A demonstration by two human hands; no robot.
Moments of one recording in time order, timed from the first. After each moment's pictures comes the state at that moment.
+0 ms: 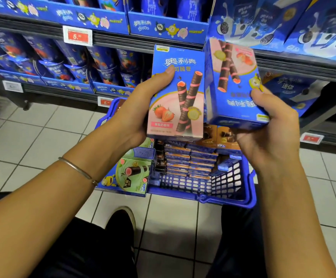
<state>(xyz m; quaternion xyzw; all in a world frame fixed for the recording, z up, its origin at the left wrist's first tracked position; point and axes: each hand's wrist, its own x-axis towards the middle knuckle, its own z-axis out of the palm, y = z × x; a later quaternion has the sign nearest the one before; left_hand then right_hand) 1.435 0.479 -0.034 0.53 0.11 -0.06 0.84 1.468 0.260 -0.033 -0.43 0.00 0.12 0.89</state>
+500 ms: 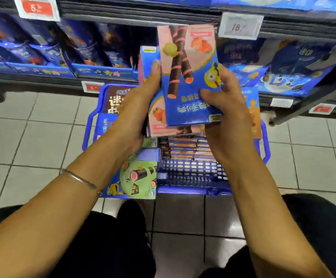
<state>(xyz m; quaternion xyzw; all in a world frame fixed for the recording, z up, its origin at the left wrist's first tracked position) 1.470 0.495 -0.067 0.53 0.23 -0.12 0.81 1.485 0.348 -0.061 -0.52 0.06 0.12 0.84</state>
